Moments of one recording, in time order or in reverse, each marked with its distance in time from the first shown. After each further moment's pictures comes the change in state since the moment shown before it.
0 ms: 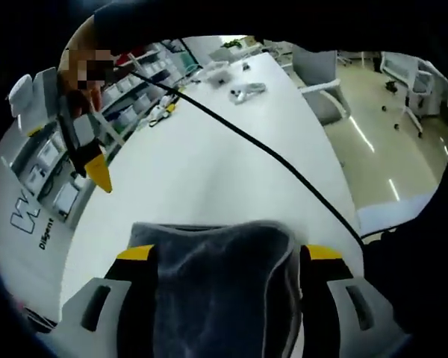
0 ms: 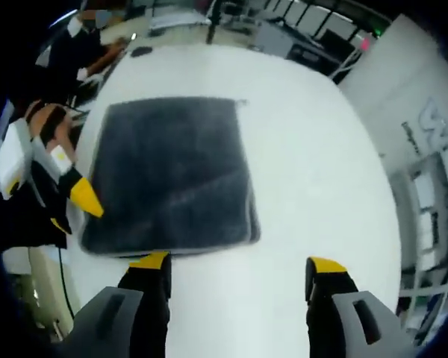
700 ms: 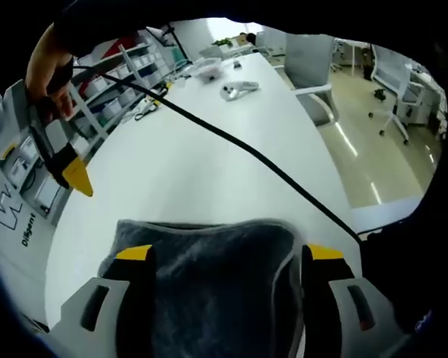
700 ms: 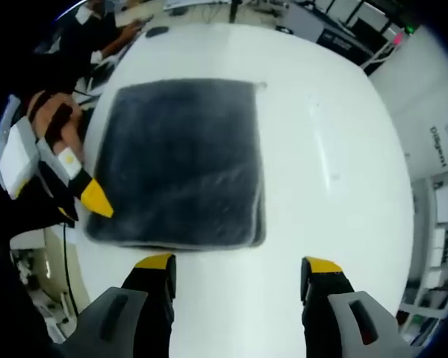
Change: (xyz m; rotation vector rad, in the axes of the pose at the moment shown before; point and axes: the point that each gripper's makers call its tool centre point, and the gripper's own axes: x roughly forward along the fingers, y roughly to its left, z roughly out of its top) left arm 0.020 -0.003 -0.010 -0.032 0.034 -0.131; right arm 0.022 -0.005 0.009 -0.081 0.106 0.133
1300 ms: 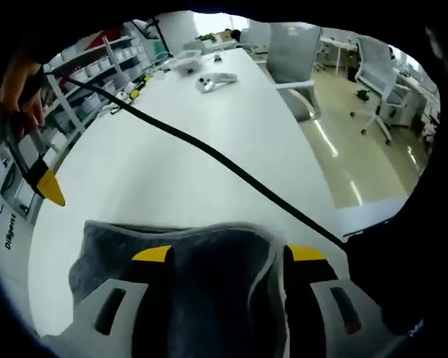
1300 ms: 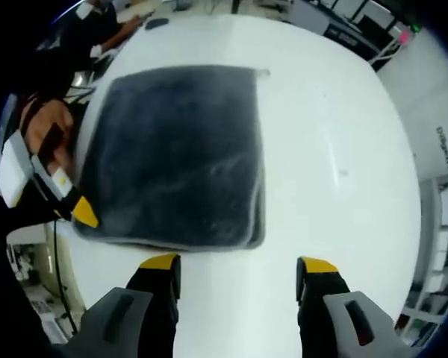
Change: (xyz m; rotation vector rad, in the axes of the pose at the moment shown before) left arm 0.022 -0.027 0.000 -0.007 0.007 -0.126; right arm 0.028 -0.010 -0.005 -0.019 -0.002 0.017
